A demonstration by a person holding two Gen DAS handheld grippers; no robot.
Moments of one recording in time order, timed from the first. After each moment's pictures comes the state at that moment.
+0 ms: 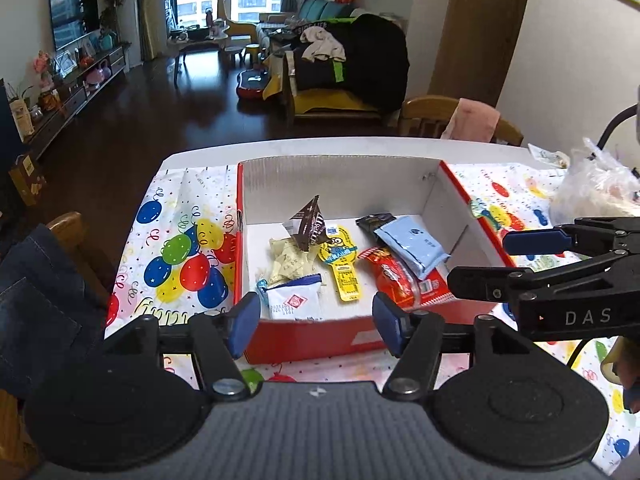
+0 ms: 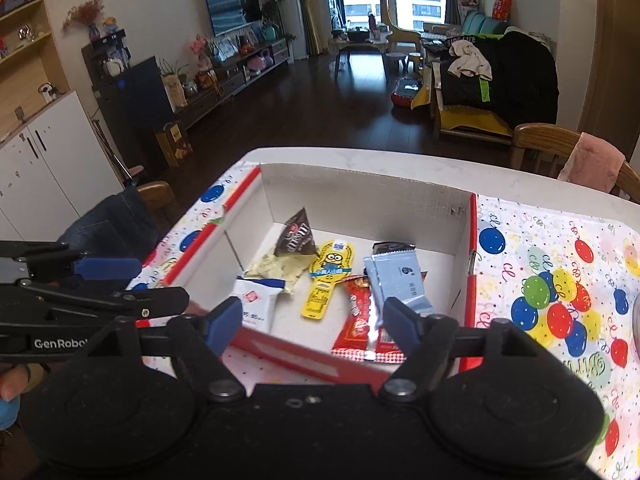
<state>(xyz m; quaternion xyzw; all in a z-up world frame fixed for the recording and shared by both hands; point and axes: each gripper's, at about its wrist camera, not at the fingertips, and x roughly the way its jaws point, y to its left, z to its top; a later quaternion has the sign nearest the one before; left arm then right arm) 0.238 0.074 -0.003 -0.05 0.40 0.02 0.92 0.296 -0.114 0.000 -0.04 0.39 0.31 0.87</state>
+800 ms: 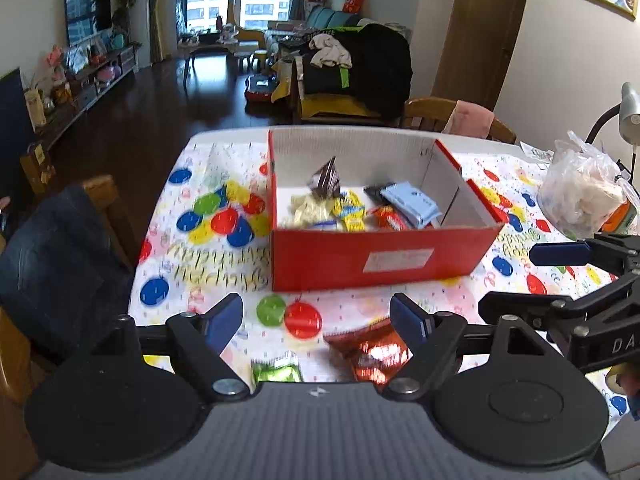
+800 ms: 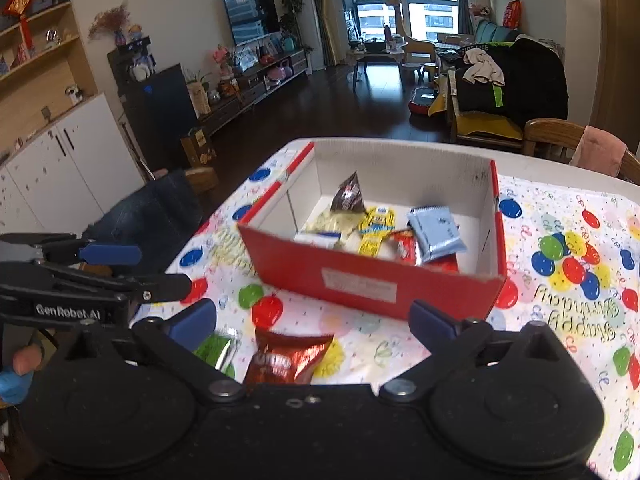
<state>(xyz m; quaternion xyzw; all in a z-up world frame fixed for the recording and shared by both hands) 0.143 0.090 -0.016 -0.07 0.39 0.03 0.92 0.200 -0.119 -0.011 -0.04 0.38 0.33 0.87</state>
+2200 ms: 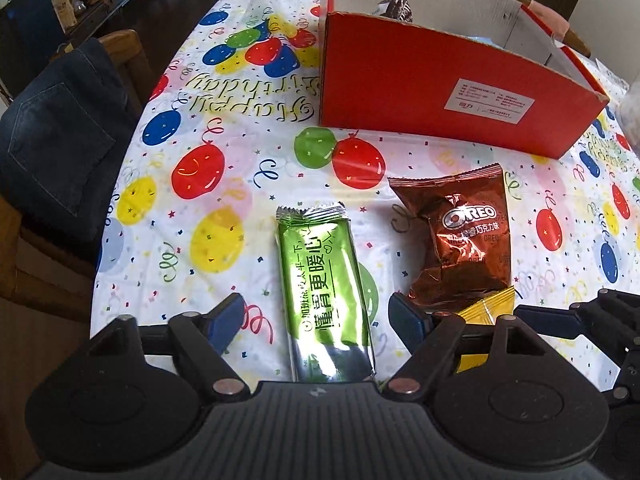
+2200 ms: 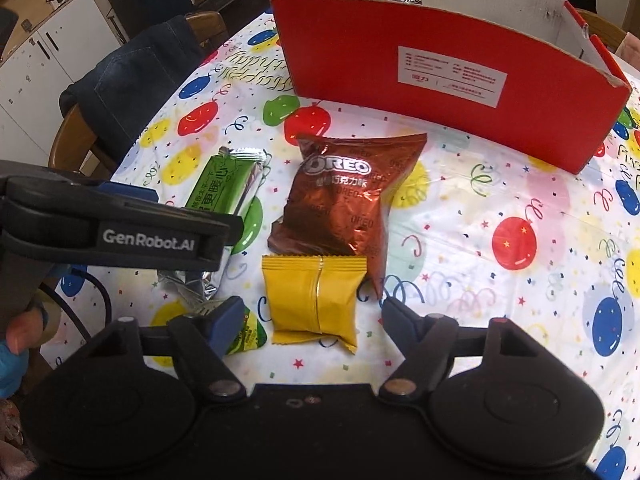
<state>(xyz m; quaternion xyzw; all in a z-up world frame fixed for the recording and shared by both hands) 0.154 0.088 -0.127 -0.08 0.53 0.09 0.84 0.162 -0.058 -0.129 -0.09 0.52 0.32 0.79</state>
